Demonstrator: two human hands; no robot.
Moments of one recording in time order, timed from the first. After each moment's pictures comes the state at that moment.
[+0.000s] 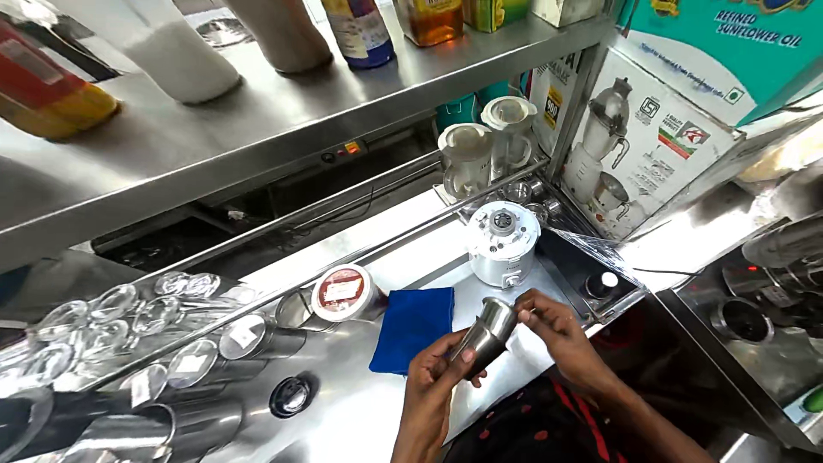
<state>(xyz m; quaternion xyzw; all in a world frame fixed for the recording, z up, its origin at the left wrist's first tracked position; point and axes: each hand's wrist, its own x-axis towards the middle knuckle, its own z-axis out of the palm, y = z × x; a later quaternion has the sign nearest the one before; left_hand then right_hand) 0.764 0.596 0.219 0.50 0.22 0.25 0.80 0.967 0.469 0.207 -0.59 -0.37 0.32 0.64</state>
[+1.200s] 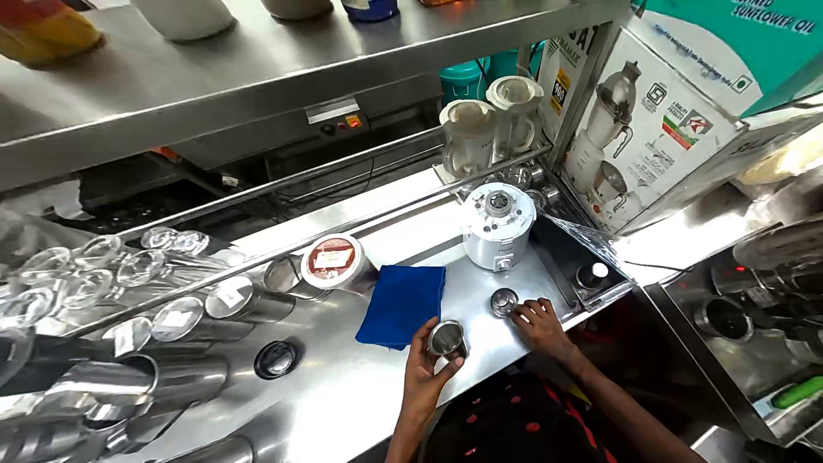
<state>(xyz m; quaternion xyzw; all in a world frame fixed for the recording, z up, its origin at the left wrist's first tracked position) 0.729 0.569 0.094 0.54 0.30 0.31 0.72 1.001 0.424 0.018 -0.70 -0.67 -0.12 0.23</state>
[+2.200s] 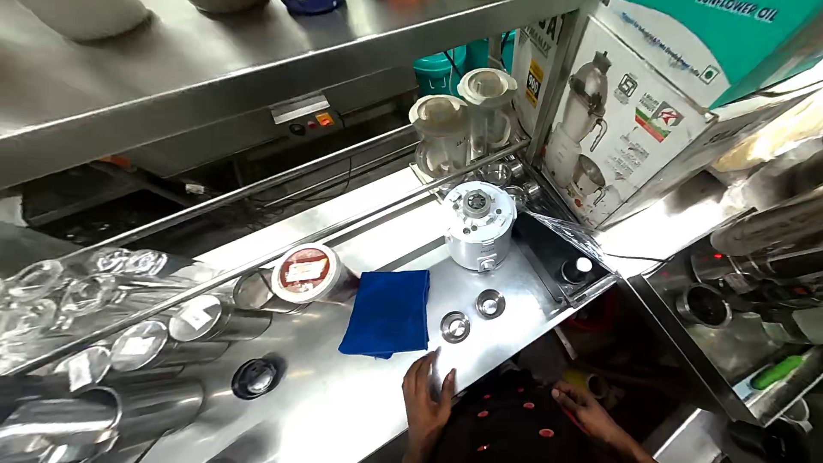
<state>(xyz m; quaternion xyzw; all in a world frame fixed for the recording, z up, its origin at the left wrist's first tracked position) 0.701 0.529 0.009 0.84 0.37 0.29 0.28 0.942 0.245 0.028 -0.69 -0.22 0.51 0.48</state>
